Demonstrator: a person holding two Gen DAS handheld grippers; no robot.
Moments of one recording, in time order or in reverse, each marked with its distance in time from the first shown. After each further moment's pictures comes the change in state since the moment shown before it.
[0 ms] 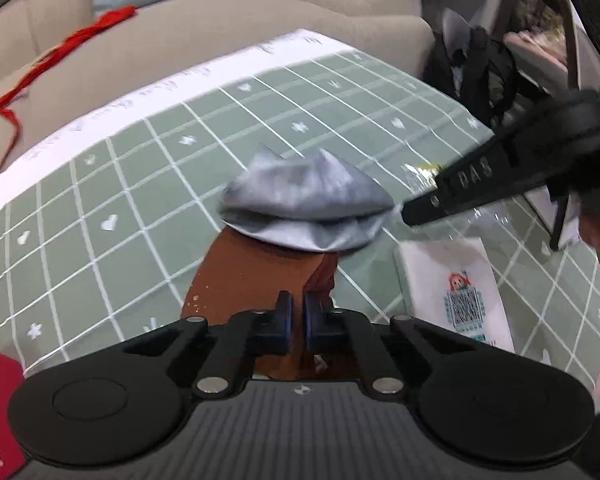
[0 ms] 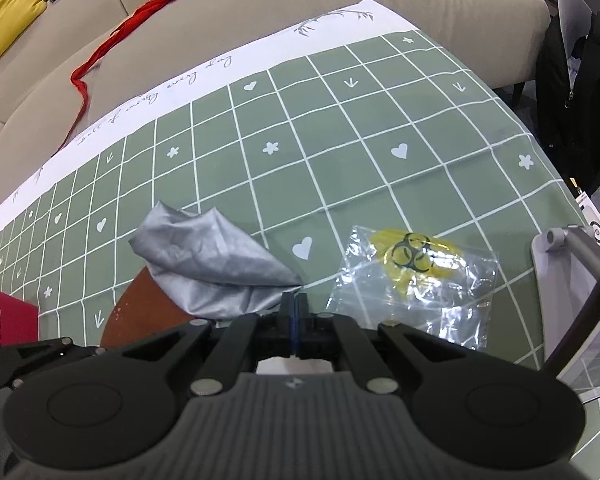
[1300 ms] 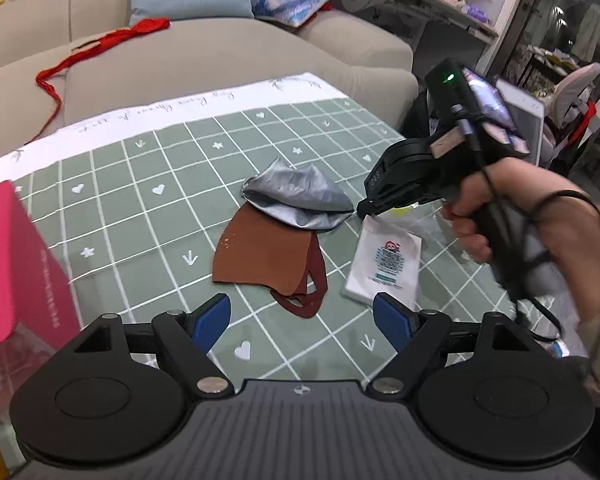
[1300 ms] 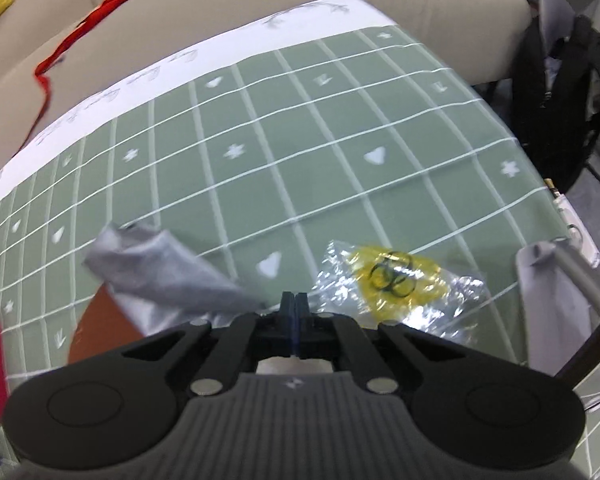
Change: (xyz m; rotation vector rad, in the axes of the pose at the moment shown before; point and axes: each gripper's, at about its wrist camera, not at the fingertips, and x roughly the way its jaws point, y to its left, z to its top) left arm -0.097 0.023 -0.039 -0.117 -0.072 -0.118; right arm 0.019 -0.002 0.013 0.000 0.026 -0.109
